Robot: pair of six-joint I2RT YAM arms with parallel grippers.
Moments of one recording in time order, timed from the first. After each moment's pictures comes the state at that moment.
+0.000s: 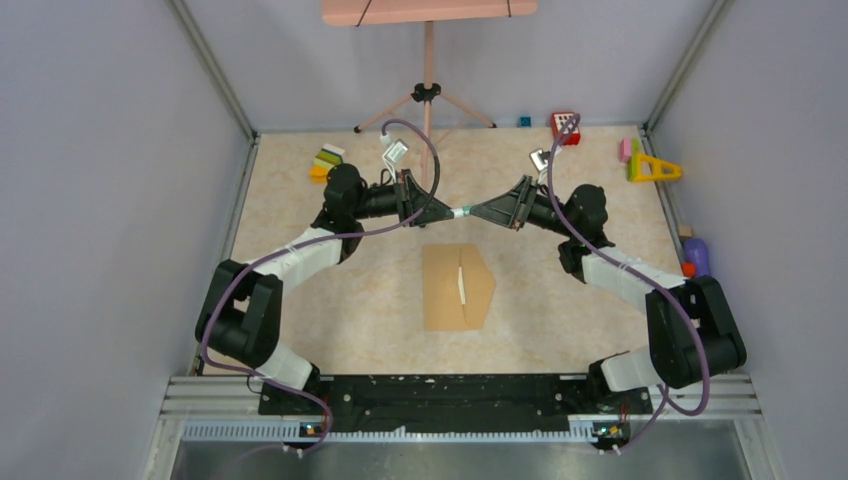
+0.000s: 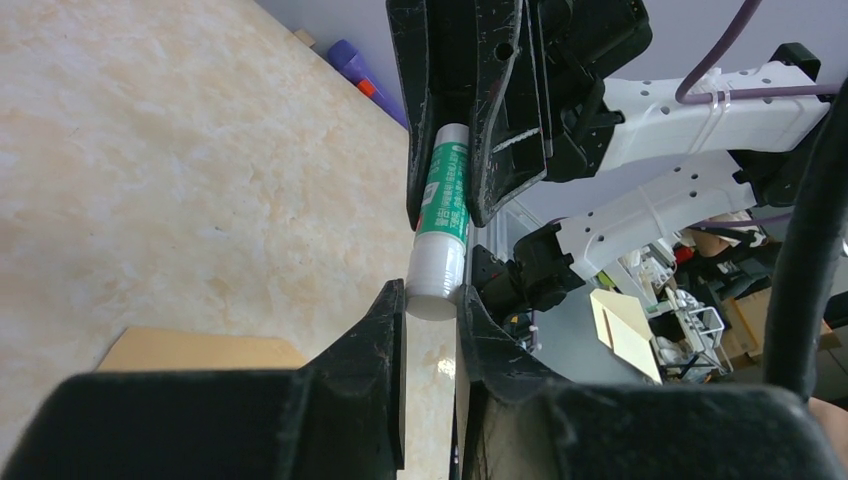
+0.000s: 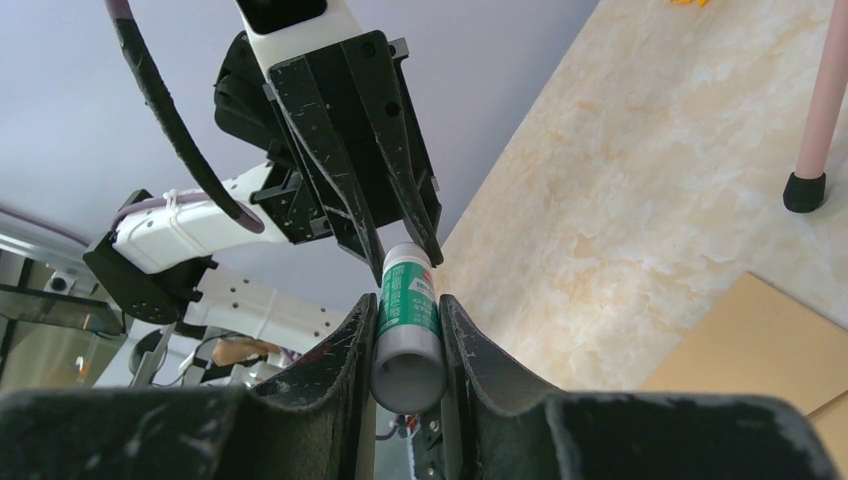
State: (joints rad) left arm -0.40 1.55 0.92 0.72 1.04 -0.80; right arm 0.31 1.40 0.68 0.89 -0.87 1.12
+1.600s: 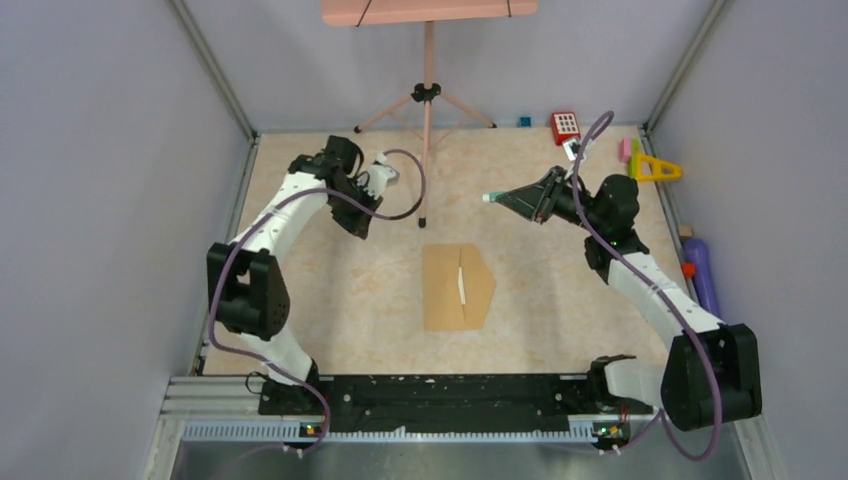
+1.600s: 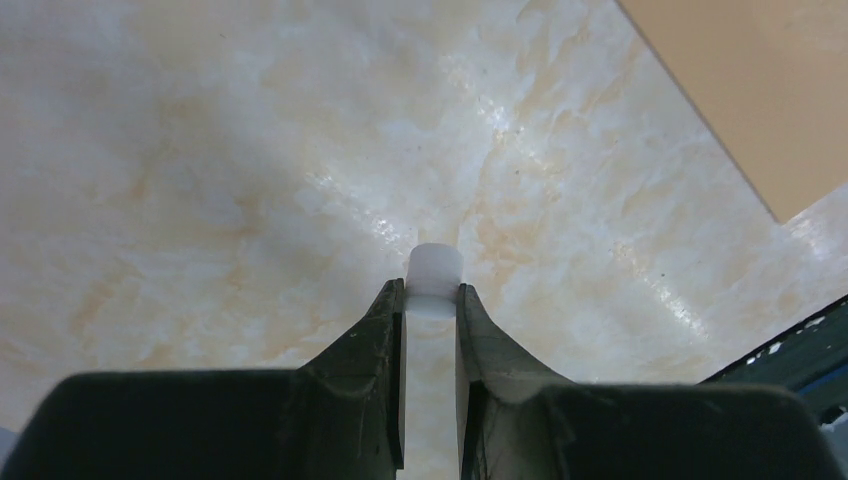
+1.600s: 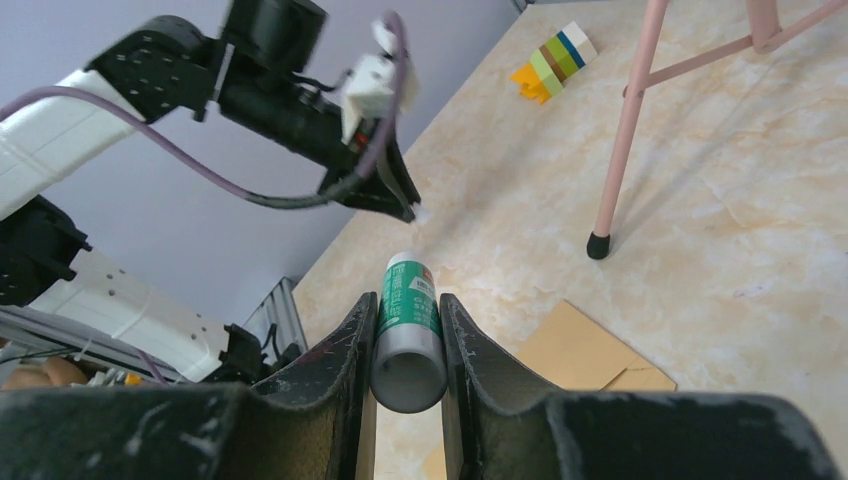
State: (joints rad) left arm -0.23 1.65 1.48 -0.98 0.28 0.46; right arm 0.19 1.21 0.74 0.52 -0.83 0.72
